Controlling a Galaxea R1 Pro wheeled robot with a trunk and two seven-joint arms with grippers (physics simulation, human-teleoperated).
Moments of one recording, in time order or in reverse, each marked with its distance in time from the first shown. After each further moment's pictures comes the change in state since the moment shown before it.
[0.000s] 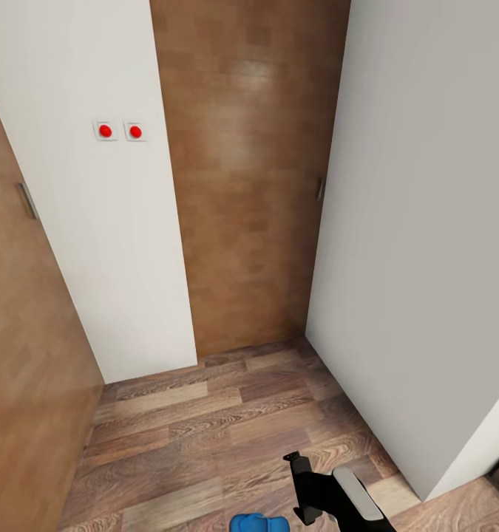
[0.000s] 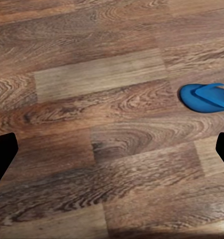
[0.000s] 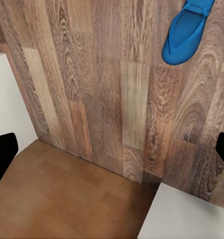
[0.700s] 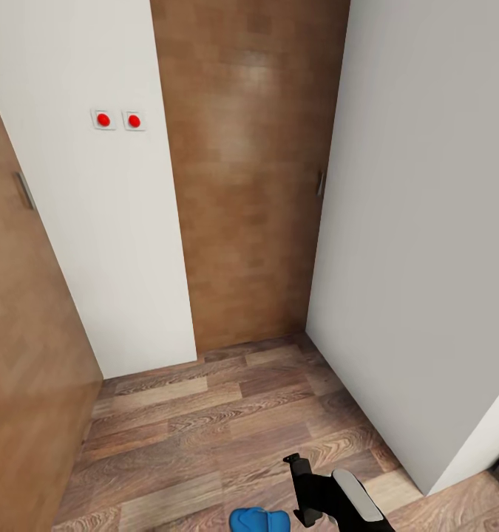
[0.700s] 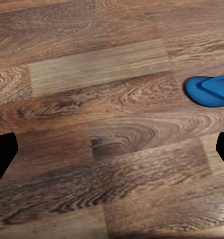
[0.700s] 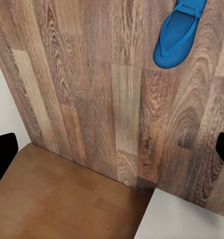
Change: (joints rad) left arm 0.000 0.000 0.000 0.000 0.000 0.000 0.000; right arm 0.000 0.000 0.000 0.009 0.000 0.000 0.000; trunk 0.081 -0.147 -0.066
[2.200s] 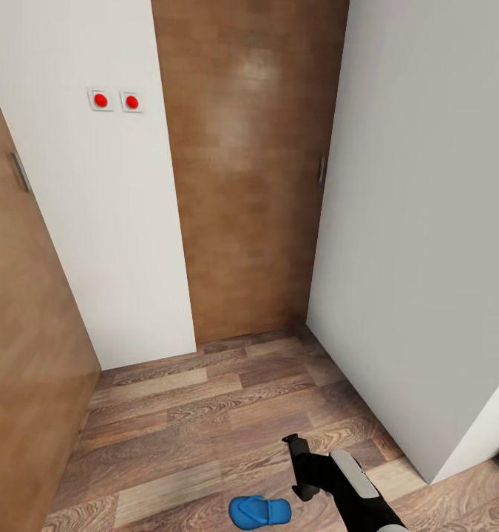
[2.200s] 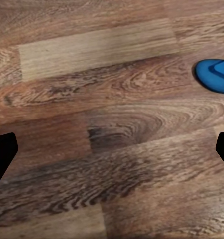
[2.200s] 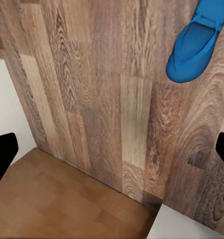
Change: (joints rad) left arm 0.000 0.000 0.000 0.000 0.001 0.000 0.000; right arm -0.062 -0.001 0.005 -0.001 -0.005 -0.001 -0.005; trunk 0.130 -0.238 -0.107
